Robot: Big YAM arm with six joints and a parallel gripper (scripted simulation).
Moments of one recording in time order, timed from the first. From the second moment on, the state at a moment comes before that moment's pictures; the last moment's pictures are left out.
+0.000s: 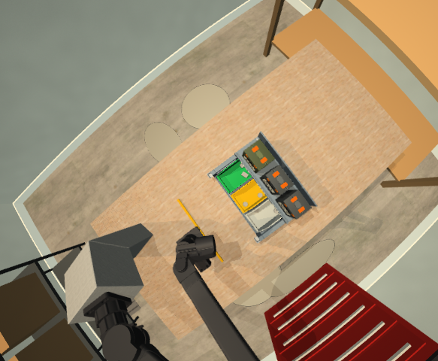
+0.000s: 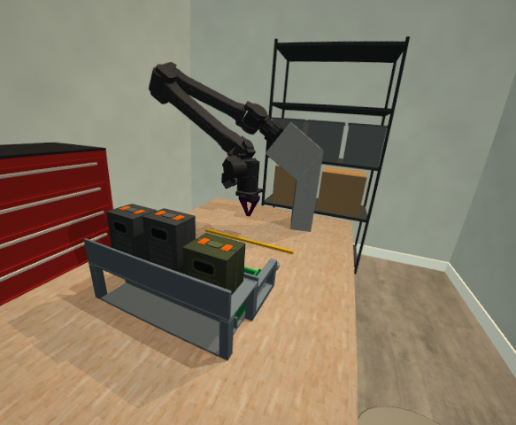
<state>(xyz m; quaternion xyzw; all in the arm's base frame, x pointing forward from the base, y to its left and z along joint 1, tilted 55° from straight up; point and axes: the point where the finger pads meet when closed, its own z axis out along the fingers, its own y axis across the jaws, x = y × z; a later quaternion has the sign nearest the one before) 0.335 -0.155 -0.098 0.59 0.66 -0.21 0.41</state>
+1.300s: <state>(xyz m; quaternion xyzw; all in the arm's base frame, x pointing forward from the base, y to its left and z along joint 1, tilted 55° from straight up) 0.323 -0.118 -0.070 0.58 0.67 -0.22 0.41</state>
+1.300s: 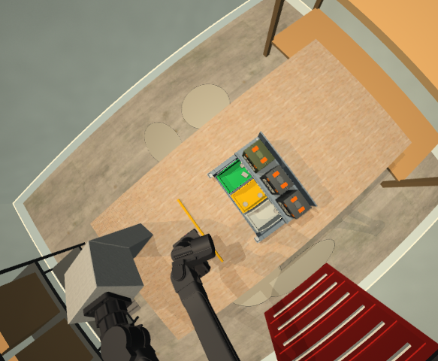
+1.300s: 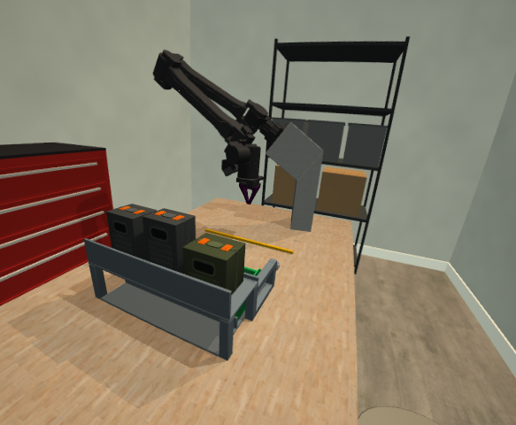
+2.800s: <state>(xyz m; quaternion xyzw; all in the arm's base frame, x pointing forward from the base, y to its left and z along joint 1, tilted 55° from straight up) 0.379 -0.083 -0.077 0.58 0.67 -0.21 0.41</state>
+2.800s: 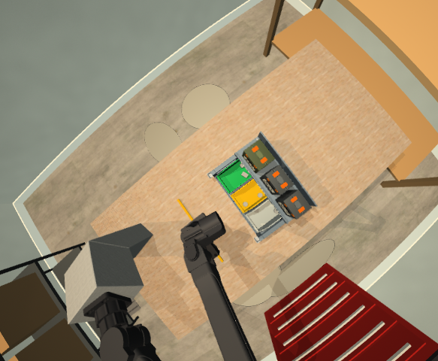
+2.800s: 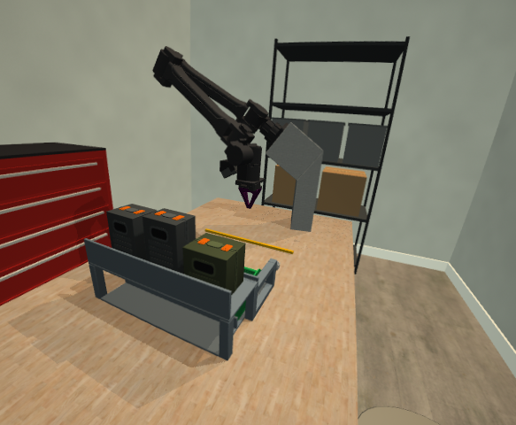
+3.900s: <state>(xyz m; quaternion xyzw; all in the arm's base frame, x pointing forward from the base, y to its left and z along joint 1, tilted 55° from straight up) 0.518 -0.011 -0.104 0.59 0.66 -0.21 0.41</state>
